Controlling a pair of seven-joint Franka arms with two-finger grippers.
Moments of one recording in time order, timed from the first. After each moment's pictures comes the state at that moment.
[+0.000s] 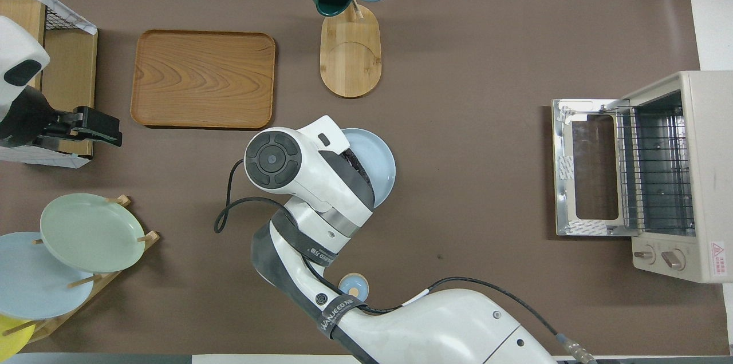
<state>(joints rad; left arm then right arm) -0.03 0.00 -0.08 -1.65 -0.02 1.57 -0.07 0.78 0.65 -0.01 -1.38 -0.06 2.10 0.96</state>
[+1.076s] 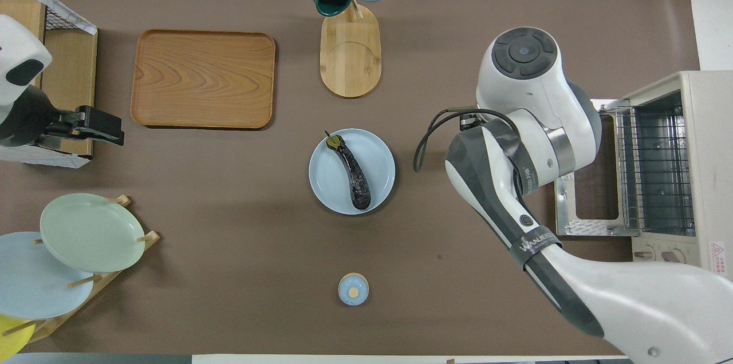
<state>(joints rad) -0.03 -0.01 -0.09 -1.65 -0.02 1.58 -0.07 0.32 0.32 -0.03 -1.78 -0.17 1.94 0.43</state>
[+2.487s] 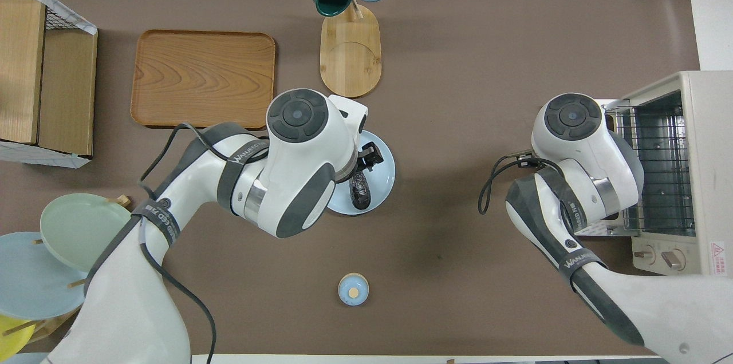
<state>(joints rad) -0.57 0.33 -0.12 -1.81 -0.14 2.10 -0.92 0.17 0.23 -0.03 -2.12 -0.38 2.18 0.26</state>
